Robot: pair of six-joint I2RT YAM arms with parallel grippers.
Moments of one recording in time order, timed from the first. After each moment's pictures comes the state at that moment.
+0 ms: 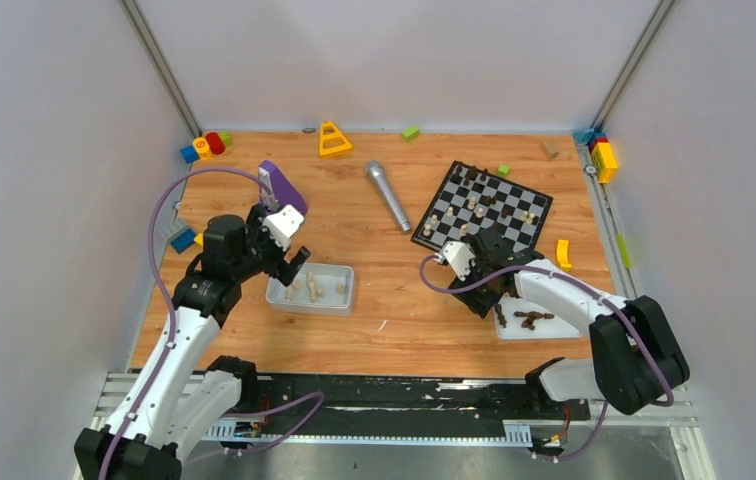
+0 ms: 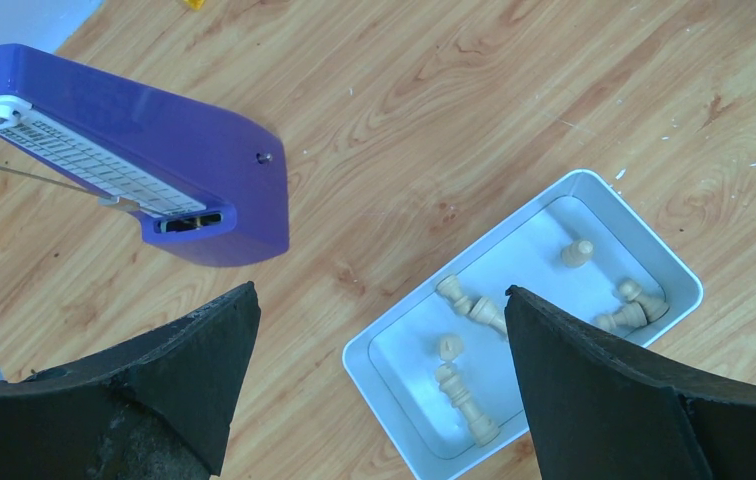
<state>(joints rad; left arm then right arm) -0.22 0.80 0.71 -0.41 0.31 0.46 0.48 1.34 0.71 -0.58 -0.07 -0.47</state>
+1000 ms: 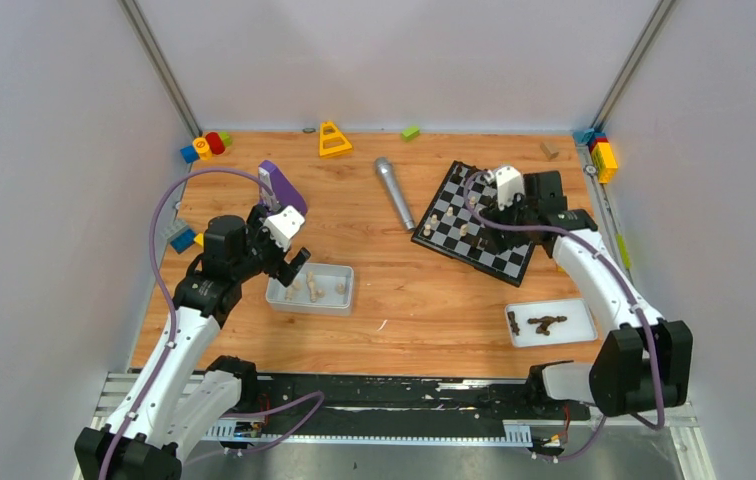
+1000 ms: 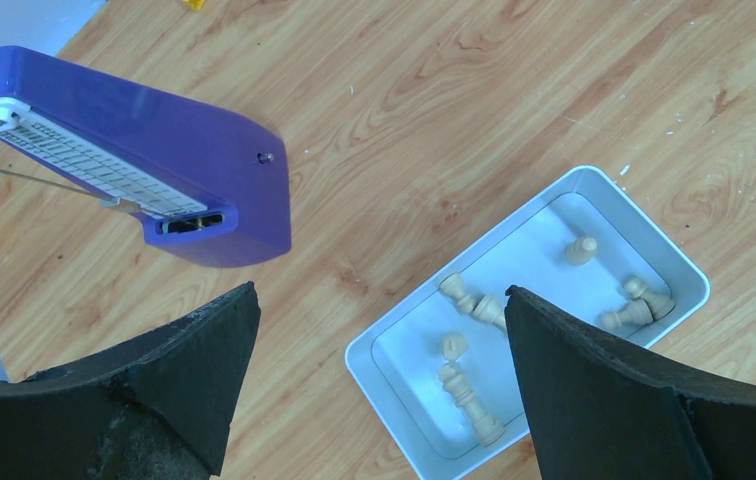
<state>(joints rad) -0.22 0.80 0.70 -0.40 0.31 0.48 0.17 1.28 1.00 -0.62 -0.15 -0.39</state>
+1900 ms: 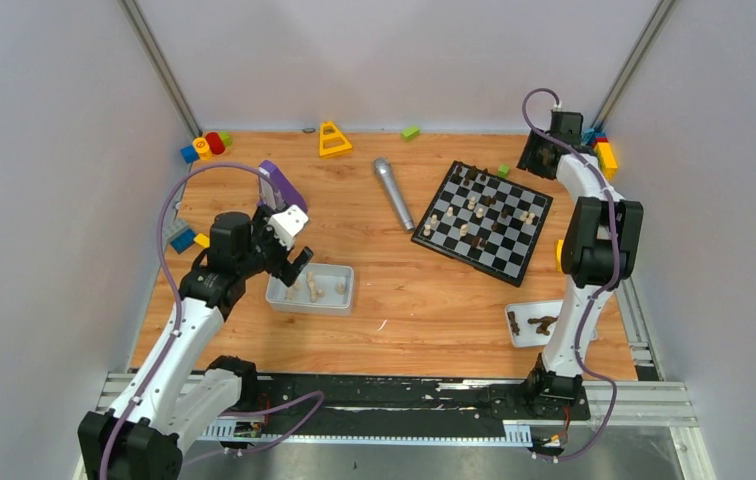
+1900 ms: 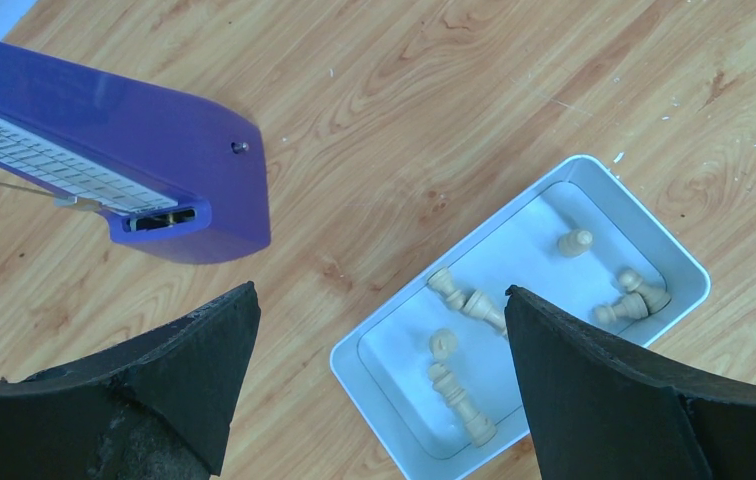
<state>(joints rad) -0.22 0.86 0.70 -0.40 0.33 0.48 -0.12 2.09 1.70 -0.35 -0.06 0.24</state>
